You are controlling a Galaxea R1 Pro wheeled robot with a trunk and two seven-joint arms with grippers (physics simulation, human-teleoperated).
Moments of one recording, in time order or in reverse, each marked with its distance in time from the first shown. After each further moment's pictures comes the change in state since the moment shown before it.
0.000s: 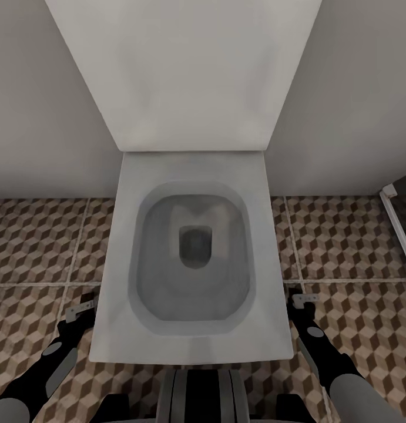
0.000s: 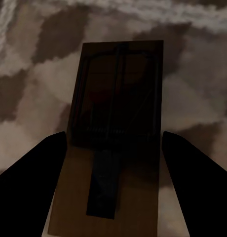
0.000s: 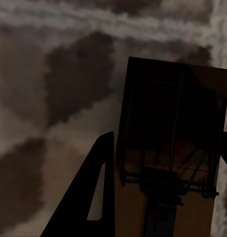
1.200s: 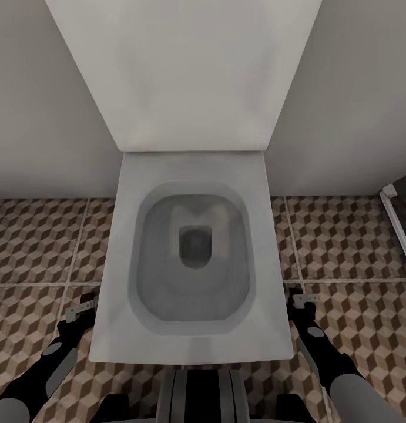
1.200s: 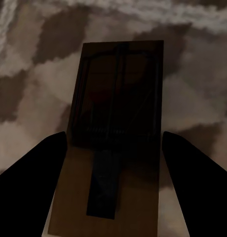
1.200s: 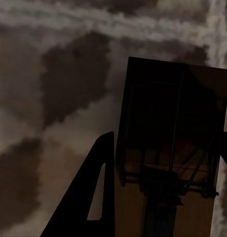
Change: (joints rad) left arm 0.000 0.000 0.000 -0.001 0.000 0.000 0.001; right arm 0.000 -0.001 -0.002 0.000 0.001 0.000 -0.002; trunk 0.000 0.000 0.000
